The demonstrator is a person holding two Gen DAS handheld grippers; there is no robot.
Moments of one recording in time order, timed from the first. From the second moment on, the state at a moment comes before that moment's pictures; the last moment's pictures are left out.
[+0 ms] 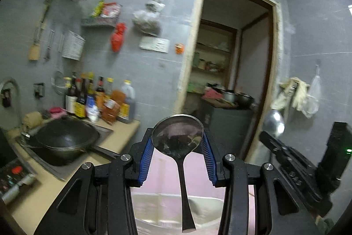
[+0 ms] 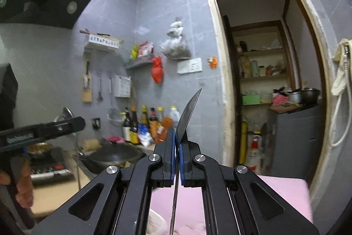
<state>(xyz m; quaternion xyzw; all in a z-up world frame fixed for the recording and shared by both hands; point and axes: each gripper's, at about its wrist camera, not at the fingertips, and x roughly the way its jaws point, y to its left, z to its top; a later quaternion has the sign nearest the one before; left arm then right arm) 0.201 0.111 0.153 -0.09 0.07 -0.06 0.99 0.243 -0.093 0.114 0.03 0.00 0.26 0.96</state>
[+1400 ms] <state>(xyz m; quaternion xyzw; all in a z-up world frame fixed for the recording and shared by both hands) 0.219 0.130 0.082 -0.10 0.14 -0.05 0.98 0.245 -0.075 0.061 0.01 0.06 0.26 0.96</state>
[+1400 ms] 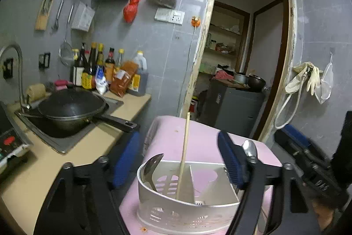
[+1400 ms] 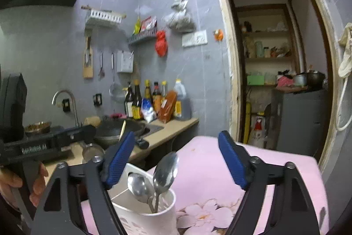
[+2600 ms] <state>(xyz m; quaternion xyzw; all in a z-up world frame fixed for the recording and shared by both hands) 0.197 -0.060 0.008 0.00 0.27 -0.18 0.94 0.220 -0.299 0.005 0.00 0.22 0.11 0.97</state>
